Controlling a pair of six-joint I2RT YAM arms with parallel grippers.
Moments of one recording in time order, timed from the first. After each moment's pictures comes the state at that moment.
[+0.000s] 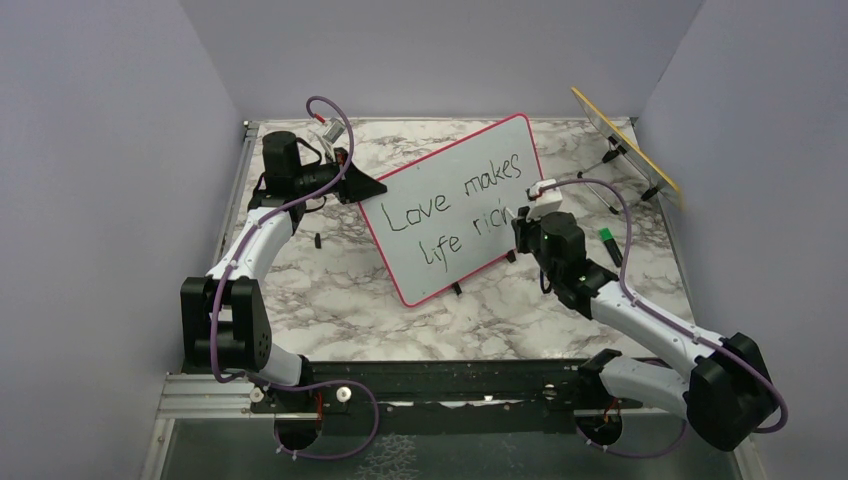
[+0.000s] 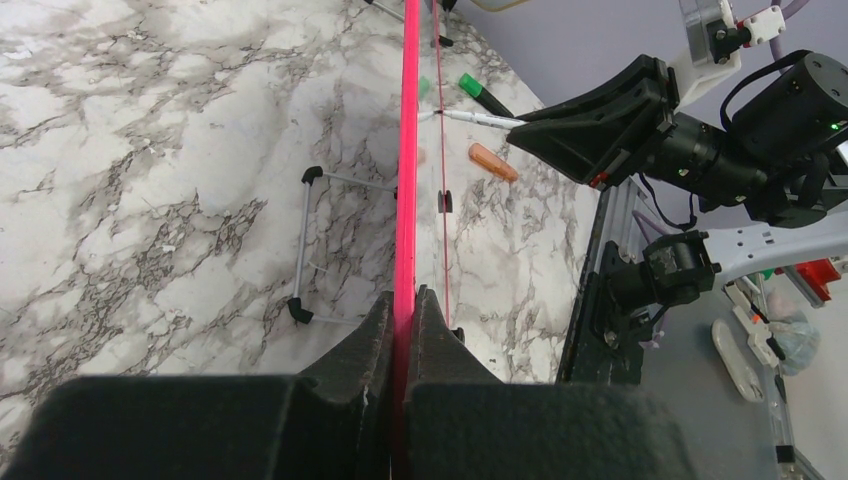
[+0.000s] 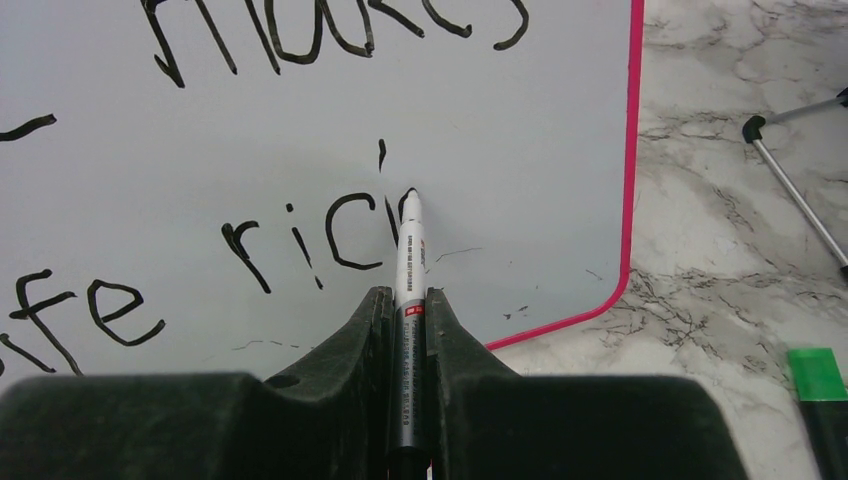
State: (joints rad) left arm -0.05 1.48 1.07 0.08 1.11 -0.29; right arm 0.56 1.08 0.58 0.20 0.30 0.08
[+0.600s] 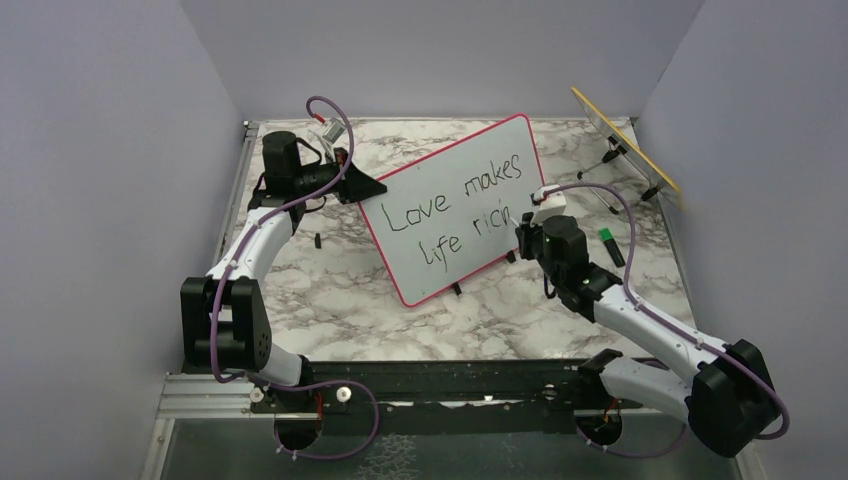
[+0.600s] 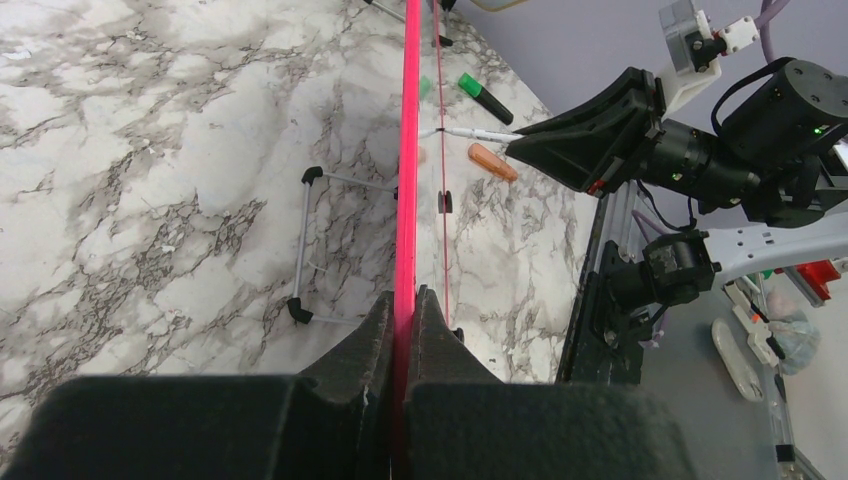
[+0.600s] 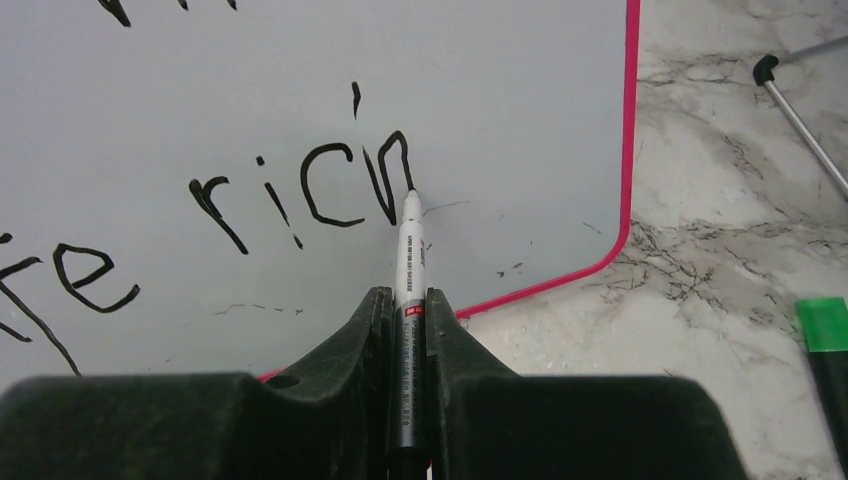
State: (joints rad) left arm -0.05 1.48 1.07 0.08 1.11 -0.29; right arm 0.54 1.05 0.56 0.13 0.31 0.12
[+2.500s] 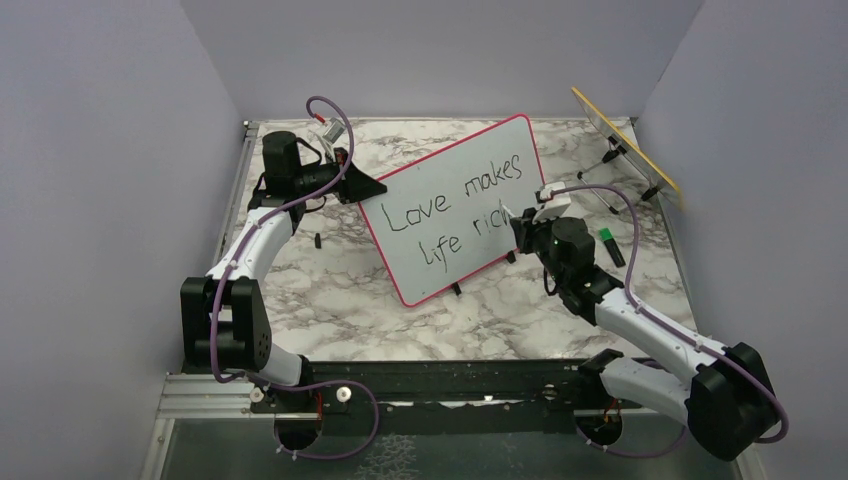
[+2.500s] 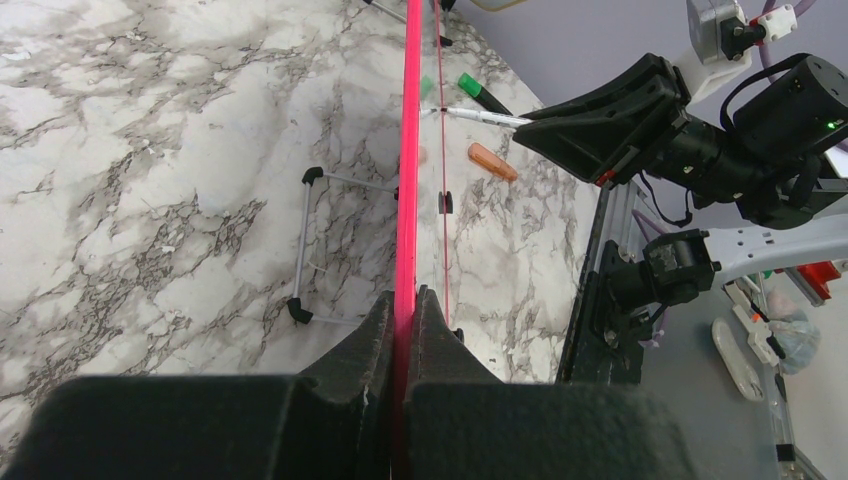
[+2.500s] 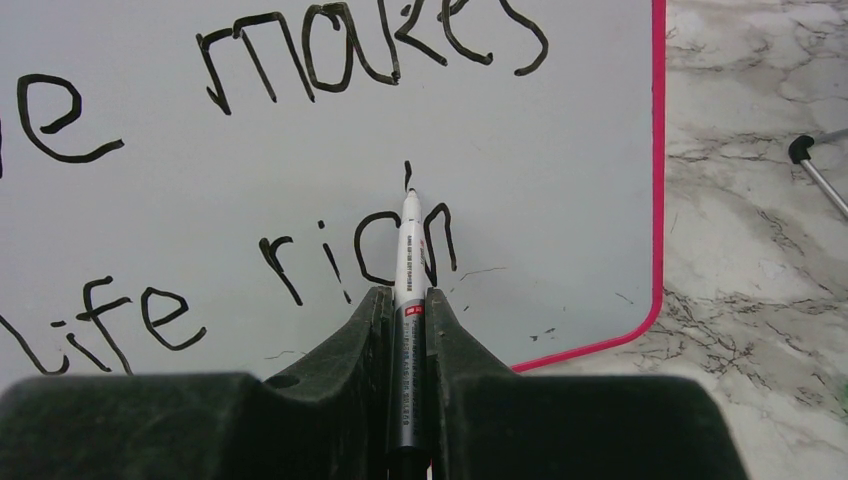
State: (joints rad) left arm -0.05 1.48 1.07 0.08 1.11 -0.29; right arm 0.51 1.03 0.52 0.30 0.21 0.11
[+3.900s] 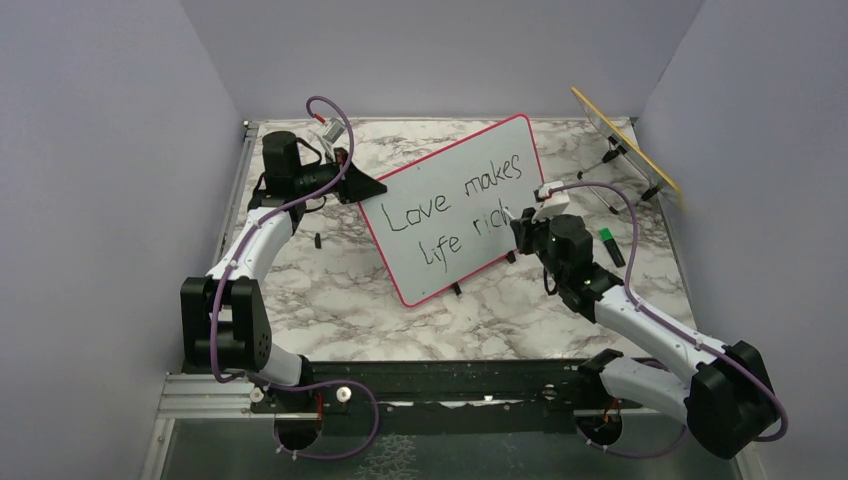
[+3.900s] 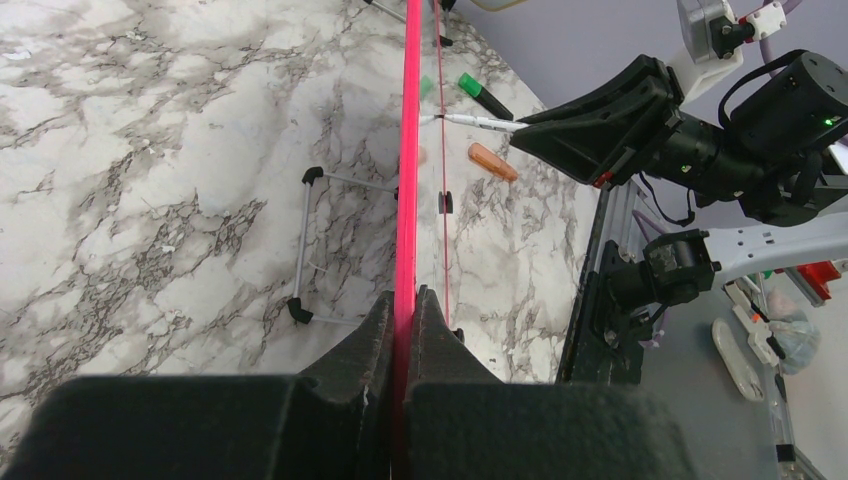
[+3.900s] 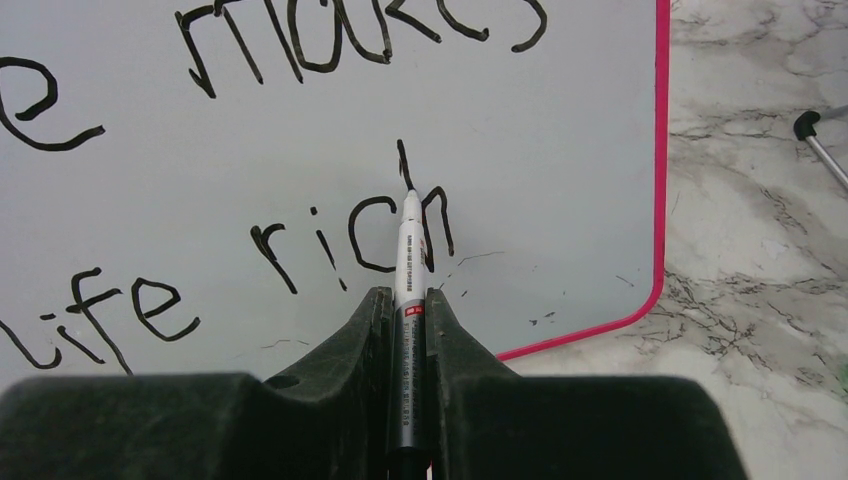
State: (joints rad) left arm -0.05 1.48 1.07 0.08 1.11 -0.29; right arm 0.51 1.05 0.54 0.24 0.21 0.12
